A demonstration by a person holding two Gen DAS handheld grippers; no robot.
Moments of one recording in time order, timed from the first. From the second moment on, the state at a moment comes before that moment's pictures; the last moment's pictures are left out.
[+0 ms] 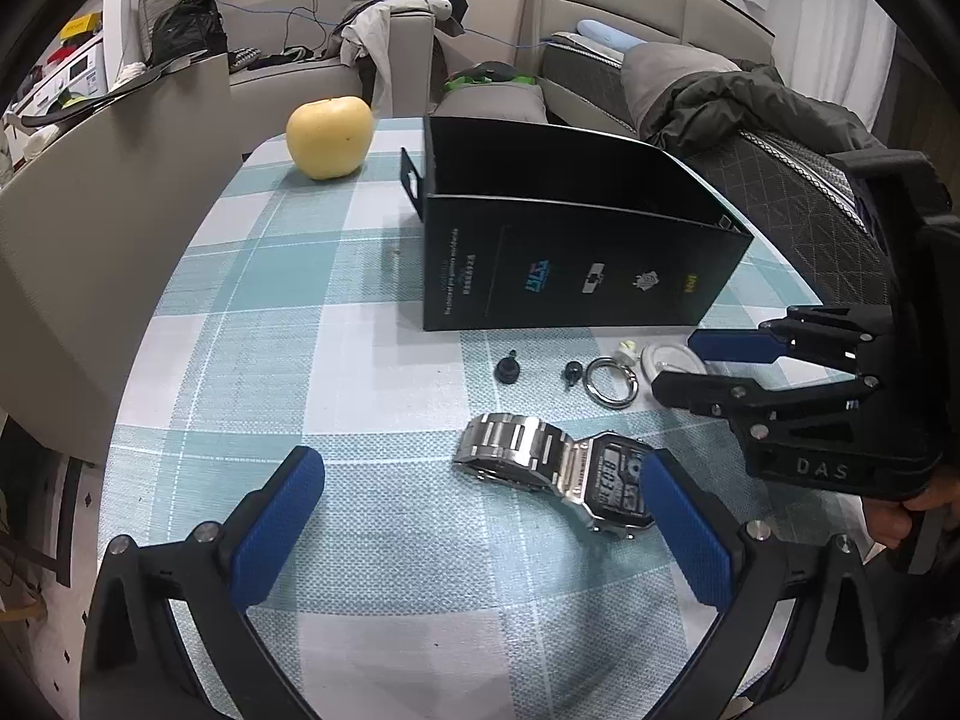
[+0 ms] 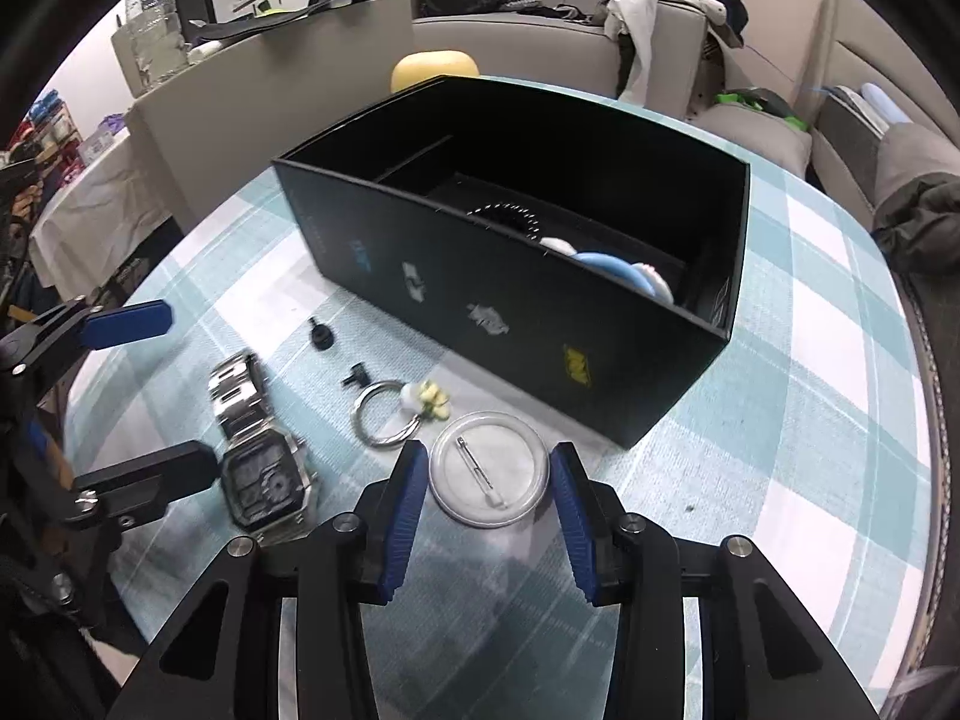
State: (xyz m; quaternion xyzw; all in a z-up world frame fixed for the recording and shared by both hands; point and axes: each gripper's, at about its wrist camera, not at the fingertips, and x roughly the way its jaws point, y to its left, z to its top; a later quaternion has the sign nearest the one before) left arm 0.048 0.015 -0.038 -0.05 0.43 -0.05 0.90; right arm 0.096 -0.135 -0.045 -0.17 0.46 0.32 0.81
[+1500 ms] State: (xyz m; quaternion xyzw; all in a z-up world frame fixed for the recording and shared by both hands) left arm 0.064 -0.016 -0.031 0.00 0.42 -0.12 0.90; right arm 0.079 -0.171 0.008 -0.11 0.41 0.35 0.84
